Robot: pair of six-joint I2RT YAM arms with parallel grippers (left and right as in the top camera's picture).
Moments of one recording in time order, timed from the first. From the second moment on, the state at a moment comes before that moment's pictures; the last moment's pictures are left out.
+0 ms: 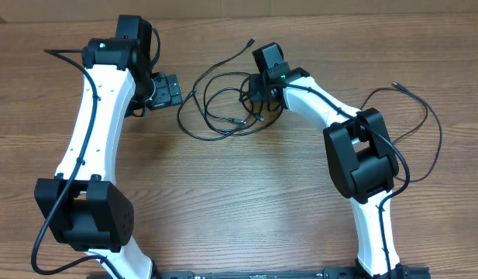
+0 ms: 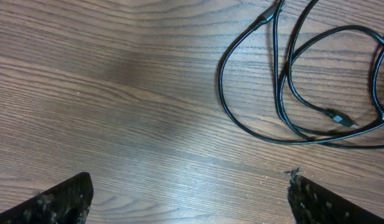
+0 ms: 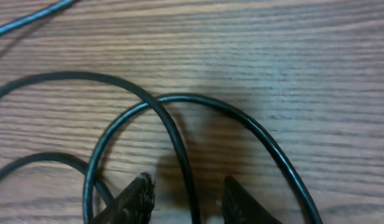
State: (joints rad) left arm -0.07 1.87 1.79 -1.30 -0.04 -0.34; right arm 0.43 2.31 1.72 -0.45 0.04 0.41
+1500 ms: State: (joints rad) left arm -0.07 1.87 1.79 -1.30 -0.04 -0.34; right arm 0.44 2.08 1.73 -0.74 -0.20 0.27
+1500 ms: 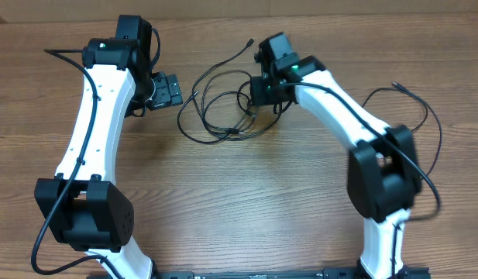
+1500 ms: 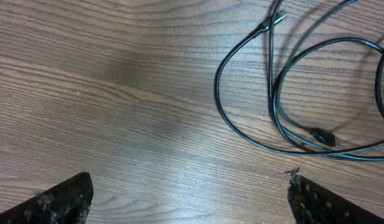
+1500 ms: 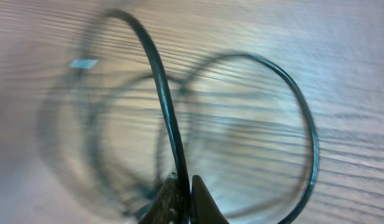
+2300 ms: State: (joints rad) left arm -0.07 1.87 1.79 -1.30 -0.04 -0.34; right arm 0.33 1.83 1.73 -0.87 -0.76 0.32
